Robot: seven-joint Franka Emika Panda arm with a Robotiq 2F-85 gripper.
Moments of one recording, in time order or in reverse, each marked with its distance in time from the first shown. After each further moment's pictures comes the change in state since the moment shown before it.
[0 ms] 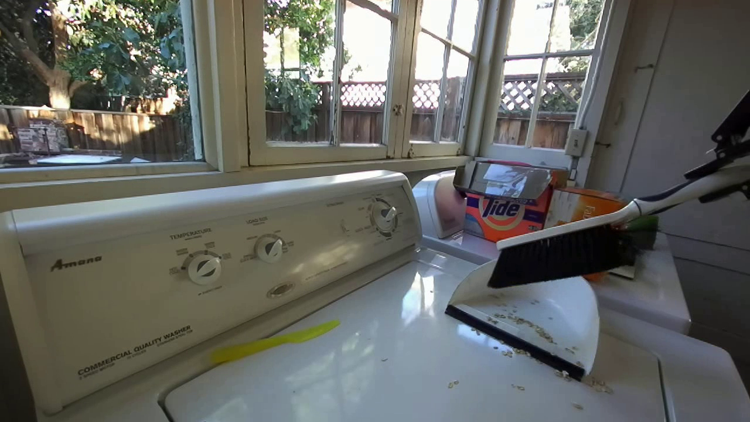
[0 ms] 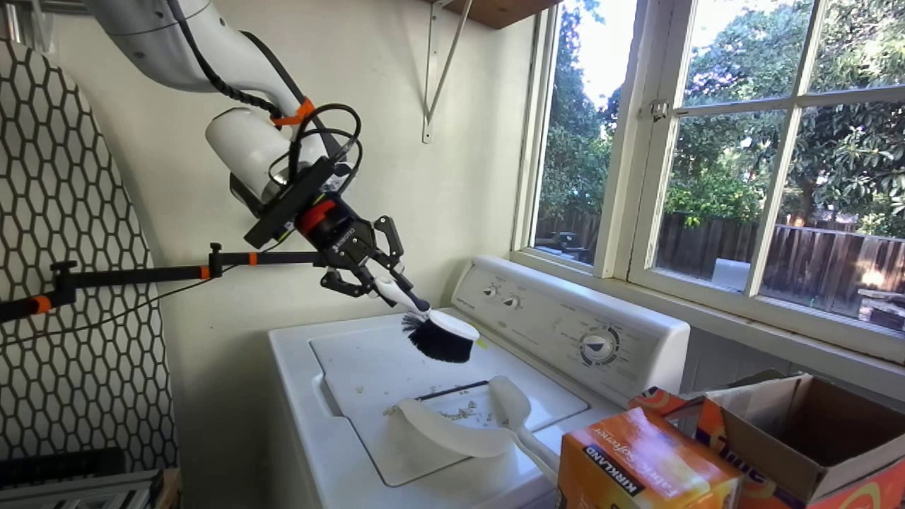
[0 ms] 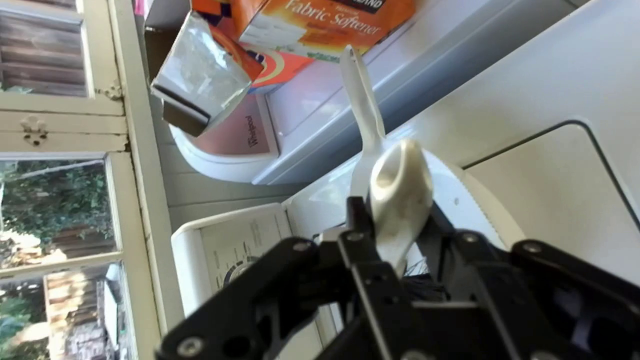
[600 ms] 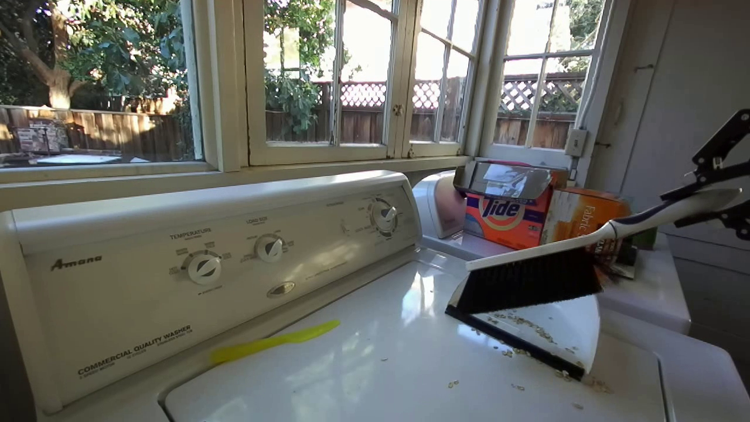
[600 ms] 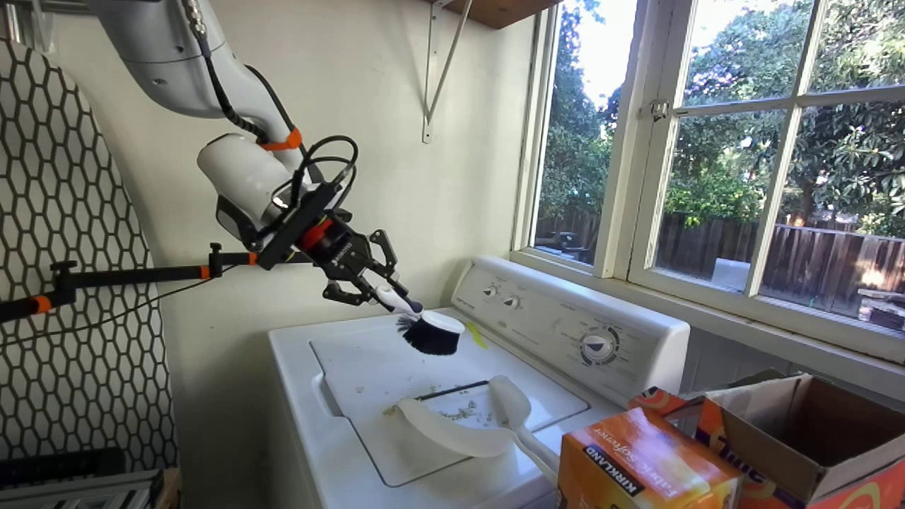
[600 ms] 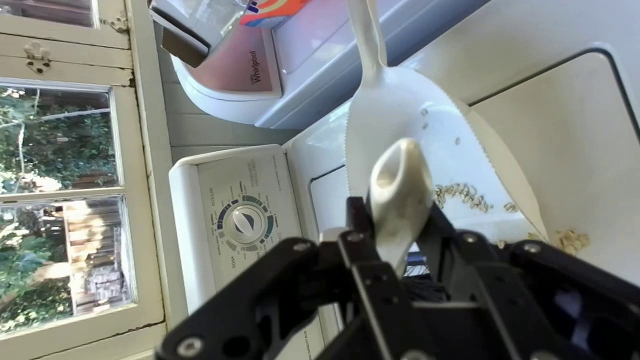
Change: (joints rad) arm 0.039 0.109 0.054 -0.016 -0.154 0.000 0.172
